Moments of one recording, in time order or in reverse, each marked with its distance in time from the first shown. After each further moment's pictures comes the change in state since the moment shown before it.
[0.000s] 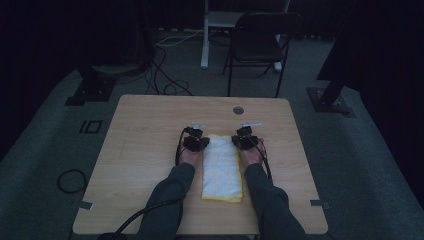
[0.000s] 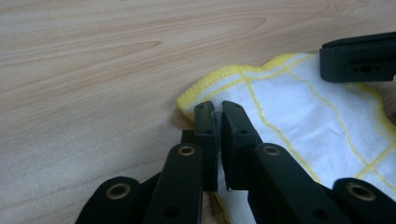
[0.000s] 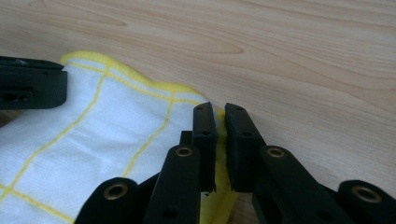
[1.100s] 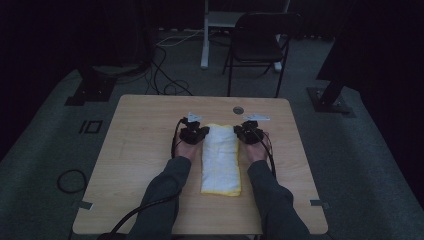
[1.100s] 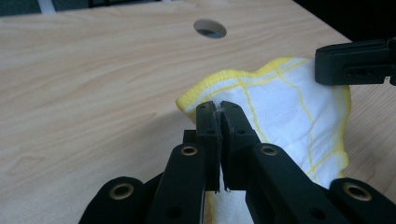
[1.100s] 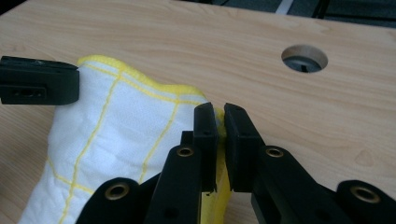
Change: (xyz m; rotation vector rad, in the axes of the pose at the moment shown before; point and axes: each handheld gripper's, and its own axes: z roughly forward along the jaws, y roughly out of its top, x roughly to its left) left arm -0.003 0.031 -0.043 -0.143 -0.044 0.056; right arm 0.002 0.024 -0.046 -0.160 0.038 -0.021
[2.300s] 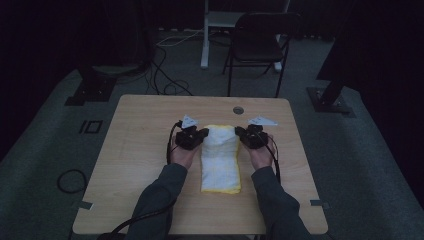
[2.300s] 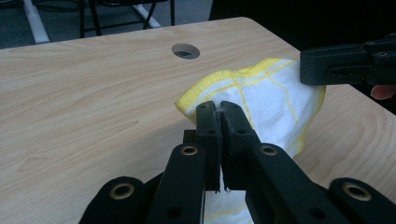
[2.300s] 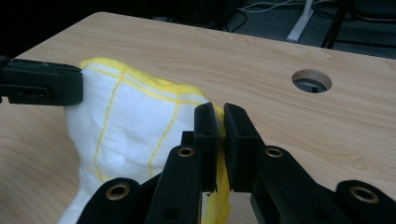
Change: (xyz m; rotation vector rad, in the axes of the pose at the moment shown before) left arm -0.019 -0.006 -0.044 -0.075 -0.047 0.027; right arm 0.013 -0.002 -0.041 -0.084 0.060 -0.029
